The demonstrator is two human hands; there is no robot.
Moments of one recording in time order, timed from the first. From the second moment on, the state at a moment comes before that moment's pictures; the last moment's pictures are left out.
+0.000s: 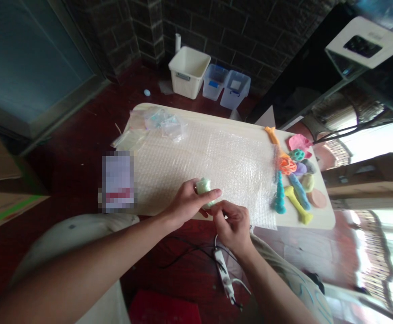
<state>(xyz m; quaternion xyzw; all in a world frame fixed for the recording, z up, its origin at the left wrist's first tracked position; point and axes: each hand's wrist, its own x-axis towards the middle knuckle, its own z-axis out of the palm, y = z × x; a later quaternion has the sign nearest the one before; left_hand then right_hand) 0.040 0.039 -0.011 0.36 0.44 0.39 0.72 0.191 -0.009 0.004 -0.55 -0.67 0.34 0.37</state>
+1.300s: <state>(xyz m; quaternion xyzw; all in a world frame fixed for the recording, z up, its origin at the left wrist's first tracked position) 0.026 0.046 -0.019 0.49 0.39 0.40 0.67 0.212 0.014 -0.011 -0.54 -0.49 0.52 0.44</state>
